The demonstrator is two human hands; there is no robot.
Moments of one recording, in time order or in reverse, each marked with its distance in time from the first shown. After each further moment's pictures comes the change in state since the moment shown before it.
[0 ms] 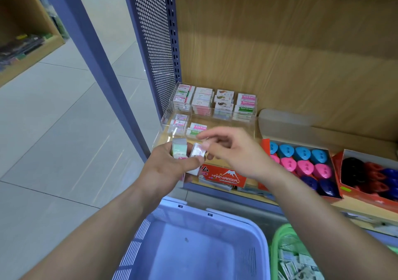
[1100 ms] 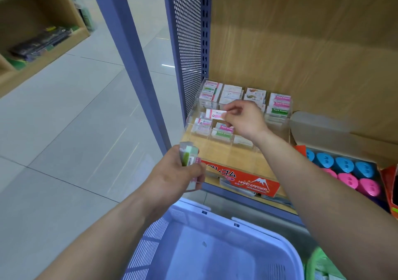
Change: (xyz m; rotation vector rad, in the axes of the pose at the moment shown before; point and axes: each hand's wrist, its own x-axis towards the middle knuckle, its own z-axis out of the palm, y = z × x) left_hand 0.014 -0.023 -0.048 0.005 -0.001 -0.035; right_hand 0.142 0.067 0.015 -0.117 0.320 0.141
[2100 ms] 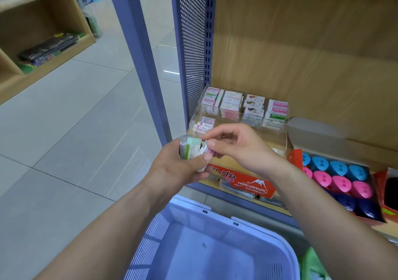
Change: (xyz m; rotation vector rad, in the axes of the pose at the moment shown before) left_hand -0.009 0.019 -0.002 -0.190 -0.016 0.050; right_hand -0.103 -0.063 -0.015 0.364 -0.462 -0.147
